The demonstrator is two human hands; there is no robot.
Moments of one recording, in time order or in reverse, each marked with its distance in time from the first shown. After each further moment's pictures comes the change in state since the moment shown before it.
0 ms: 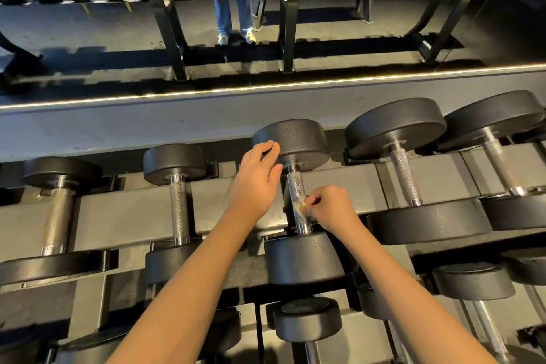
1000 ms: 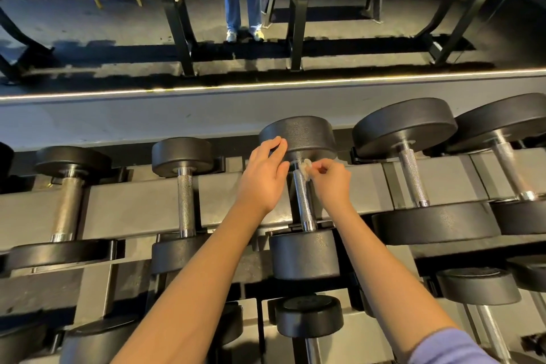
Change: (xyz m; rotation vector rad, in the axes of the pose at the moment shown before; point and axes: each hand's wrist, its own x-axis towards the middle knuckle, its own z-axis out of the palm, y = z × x) left_hand -0.001 0.001 0.002 -0.022 -0.024 -0.036; right_hand 0.037 -0.014 0.011 0.275 0.298 0.019
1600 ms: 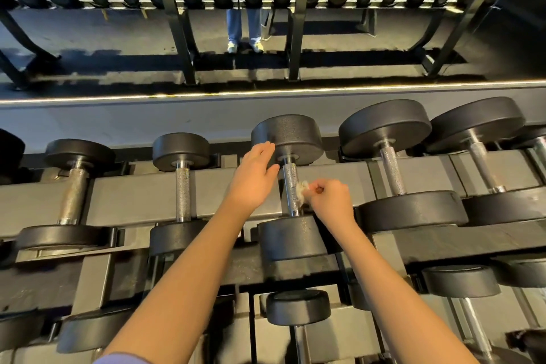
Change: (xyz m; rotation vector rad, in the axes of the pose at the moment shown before) left_hand -0.018 0.015 -0.009 -0.034 -0.091 -0.062; right_hand -0.051 0.018 -0.039 -0.259 -0.125 -0.062
